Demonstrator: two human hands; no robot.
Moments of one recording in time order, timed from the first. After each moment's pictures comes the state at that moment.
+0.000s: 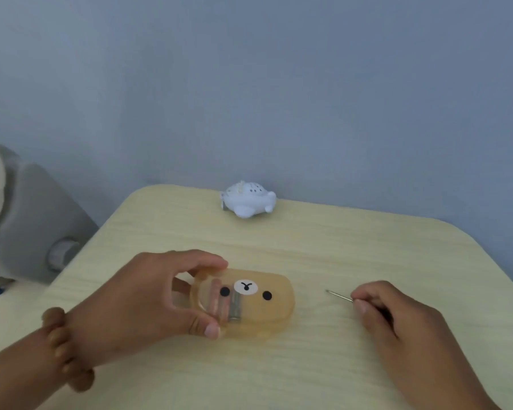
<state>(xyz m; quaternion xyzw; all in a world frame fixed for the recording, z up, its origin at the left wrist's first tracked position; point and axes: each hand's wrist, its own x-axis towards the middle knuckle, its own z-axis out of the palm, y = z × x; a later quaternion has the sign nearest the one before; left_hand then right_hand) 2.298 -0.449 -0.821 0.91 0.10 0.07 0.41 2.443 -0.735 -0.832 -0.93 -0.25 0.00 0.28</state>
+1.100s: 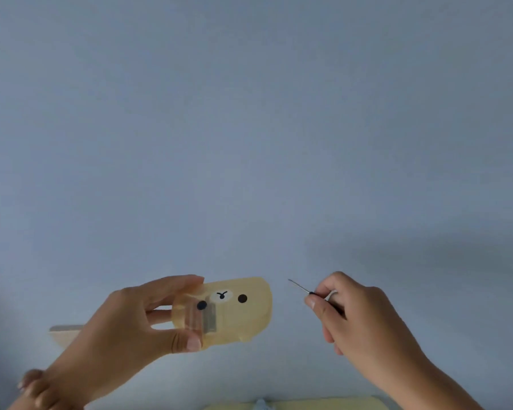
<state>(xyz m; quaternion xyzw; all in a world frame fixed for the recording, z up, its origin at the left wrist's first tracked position) 2.303 -0.376 -0.097 0.87 0.14 0.10 0.45 2.452 -0.645 -0.118 -0.89 -0.26 0.00 0.37</state>
